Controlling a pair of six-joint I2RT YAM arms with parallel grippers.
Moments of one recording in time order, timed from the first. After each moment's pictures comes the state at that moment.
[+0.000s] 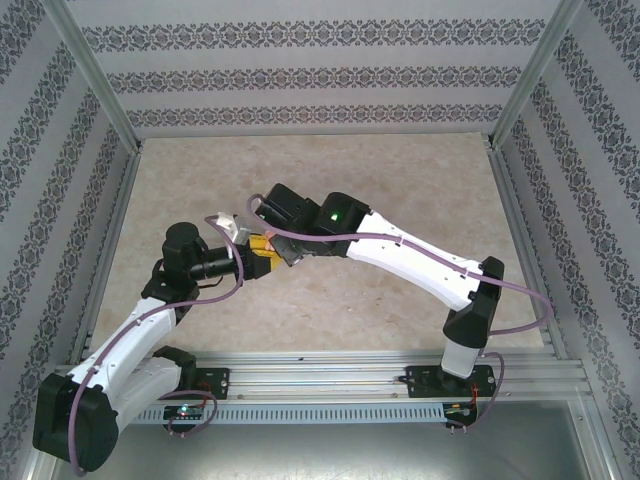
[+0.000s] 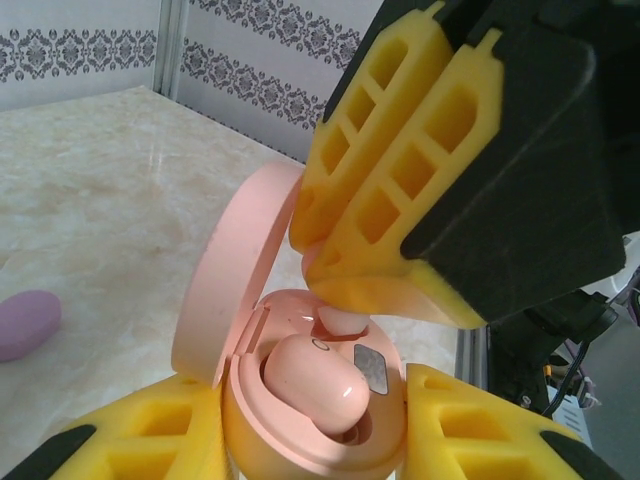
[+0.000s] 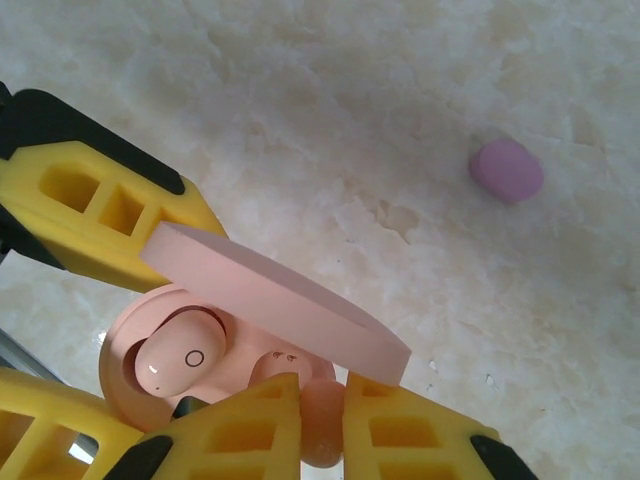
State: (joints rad) left arm -0.26 0.92 0.50 0.20 0.92 -0.13; right arm 1.07 1.79 1.92 -1.20 0.25 0.34
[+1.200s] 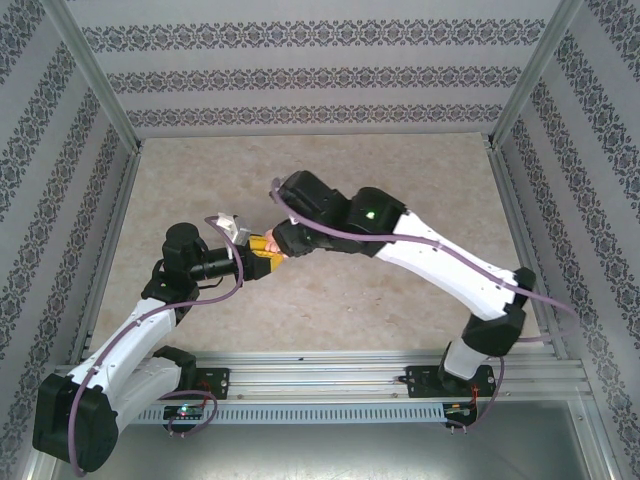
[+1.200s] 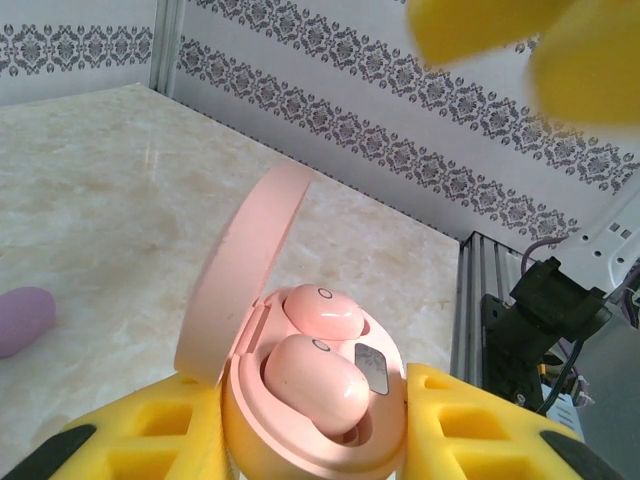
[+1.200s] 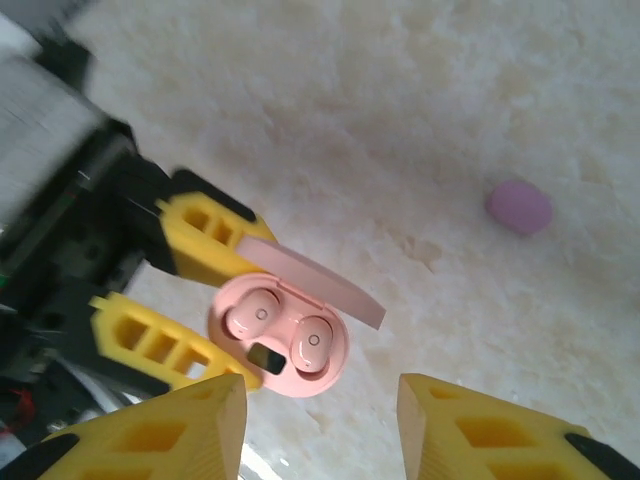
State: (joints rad) left arm -0.26 0.91 0.50 0.20 0.93 -0.13; right arm 1.05 1.64 1.94 -1.16 0.18 0.39
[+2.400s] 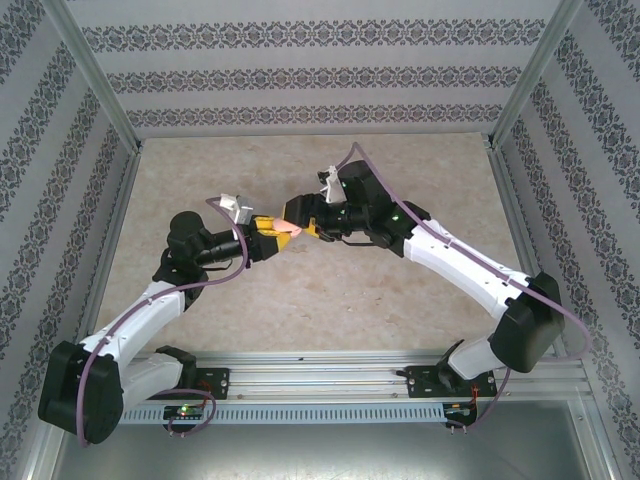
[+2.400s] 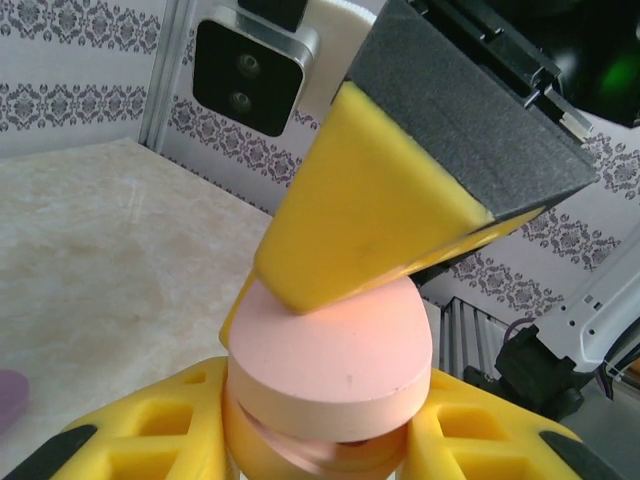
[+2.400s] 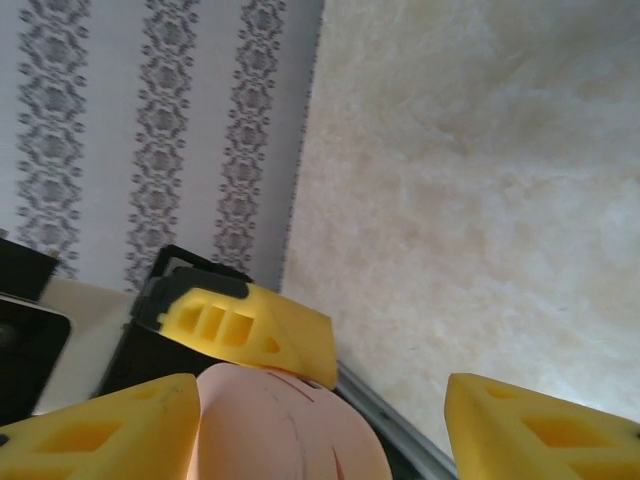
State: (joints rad) left arm -0.29 1.08 0.56 0.50 0.91 -0.36; right arm 0.71 1.47 1.27 -0.31 -0.53 1.02
